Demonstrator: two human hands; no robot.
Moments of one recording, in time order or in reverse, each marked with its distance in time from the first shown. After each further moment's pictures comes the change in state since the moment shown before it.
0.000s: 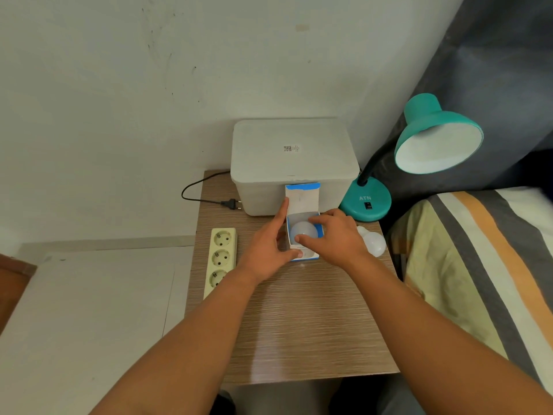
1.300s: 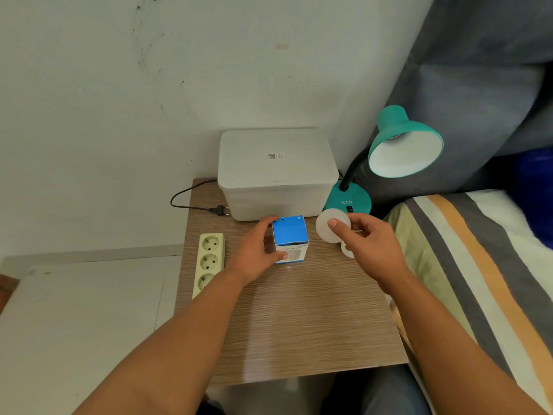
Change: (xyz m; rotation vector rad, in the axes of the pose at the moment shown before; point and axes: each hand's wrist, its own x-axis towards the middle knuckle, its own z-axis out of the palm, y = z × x) left_hand -0.004 0.010 0.001 0.097 0.038 -0.069; right_hand -0.066 0.023 -0.068 0.638 0.212 0.137
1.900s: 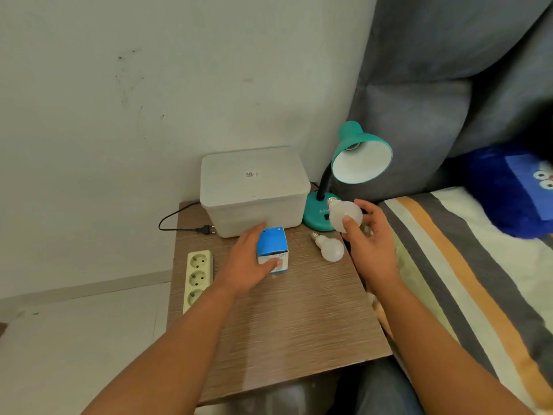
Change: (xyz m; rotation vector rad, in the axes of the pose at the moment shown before) left_hand -0.024 0.036 0.002 0.279 0.069 0.101; right_hand -0.021 0.005 -0.023 0.262 0.283 -0.112
